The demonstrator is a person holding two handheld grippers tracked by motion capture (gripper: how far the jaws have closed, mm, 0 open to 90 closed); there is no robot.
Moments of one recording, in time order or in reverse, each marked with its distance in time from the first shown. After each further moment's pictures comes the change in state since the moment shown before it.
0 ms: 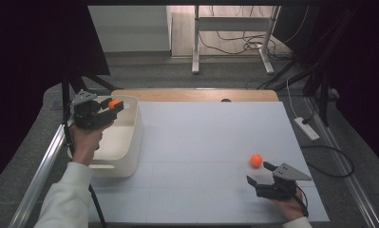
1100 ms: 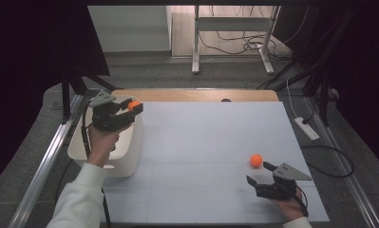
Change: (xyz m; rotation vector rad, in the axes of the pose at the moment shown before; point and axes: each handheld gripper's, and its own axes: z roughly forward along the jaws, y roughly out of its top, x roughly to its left) left arm -0.043 0.006 0.012 -0.019 -0.135 0.044; right arm 0.000 0.000 0.000 -0.002 0.001 0.001
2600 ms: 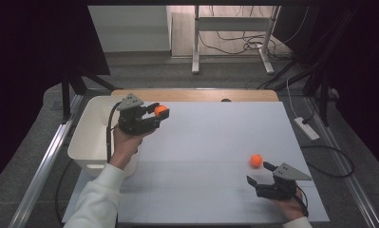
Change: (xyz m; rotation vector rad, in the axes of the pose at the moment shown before) left arm -0.052 0.003 0.031 0.011 -0.152 0.063; right arm -0.001 0.000 0.000 0.001 0.006 0.001
